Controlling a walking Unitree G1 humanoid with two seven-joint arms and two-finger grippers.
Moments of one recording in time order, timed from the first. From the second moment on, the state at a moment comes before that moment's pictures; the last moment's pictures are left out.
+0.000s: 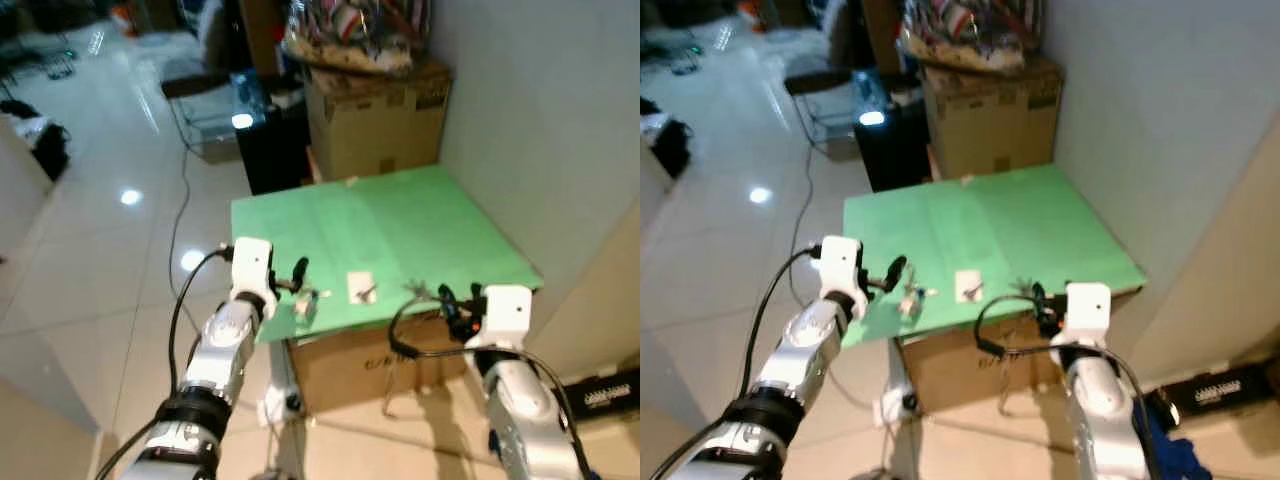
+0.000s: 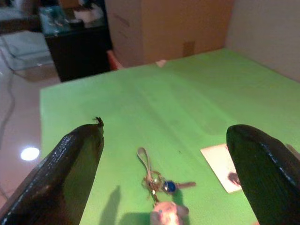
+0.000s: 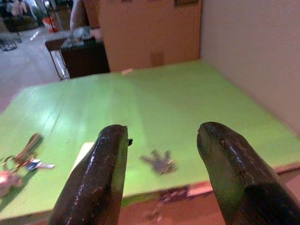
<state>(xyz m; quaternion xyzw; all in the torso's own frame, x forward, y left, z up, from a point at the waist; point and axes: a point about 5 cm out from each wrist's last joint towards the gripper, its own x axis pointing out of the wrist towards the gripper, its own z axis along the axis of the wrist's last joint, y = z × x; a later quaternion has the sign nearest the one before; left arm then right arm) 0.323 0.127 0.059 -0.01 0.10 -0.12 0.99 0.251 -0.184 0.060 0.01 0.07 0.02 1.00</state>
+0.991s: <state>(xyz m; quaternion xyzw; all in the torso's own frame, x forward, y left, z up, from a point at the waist) 0.338 0.116 0.061 0.01 0.12 -0.09 0.99 0.257 -0.176 0.060 0.01 0.07 0.04 1.00</state>
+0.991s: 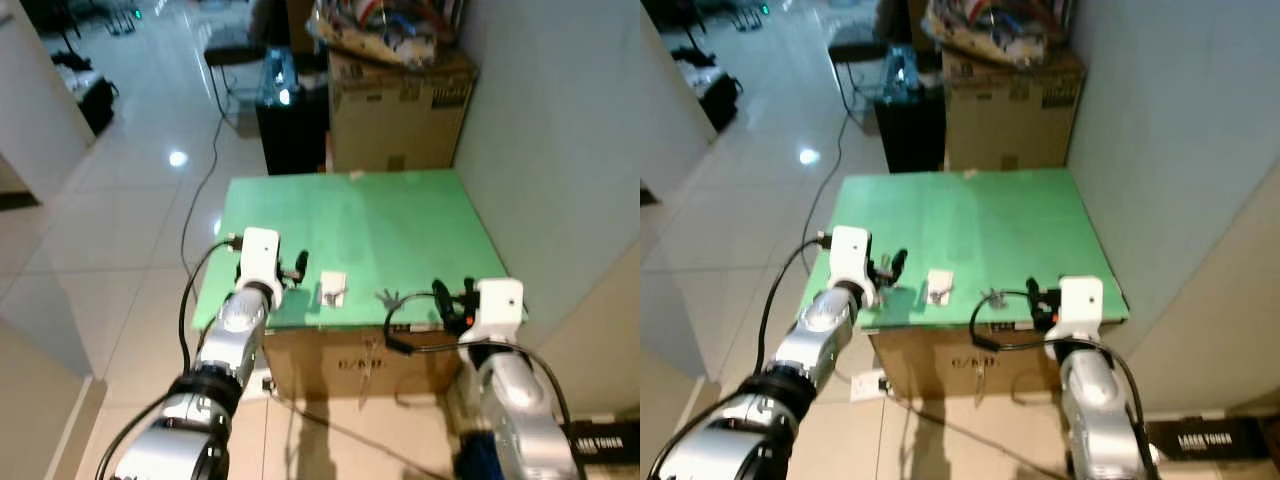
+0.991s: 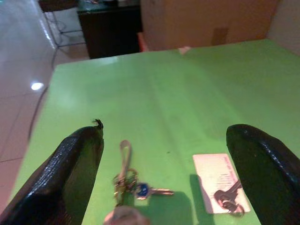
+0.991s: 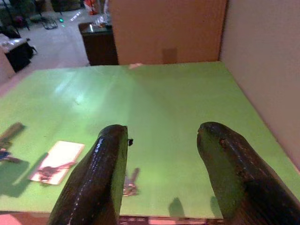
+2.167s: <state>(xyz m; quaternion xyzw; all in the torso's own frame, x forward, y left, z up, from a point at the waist) 0.353 0.076 0.070 -0.03 0.16 -0.03 0.99 0.228 -0.179 0.048 0.00 0.11 0.06 0.99</state>
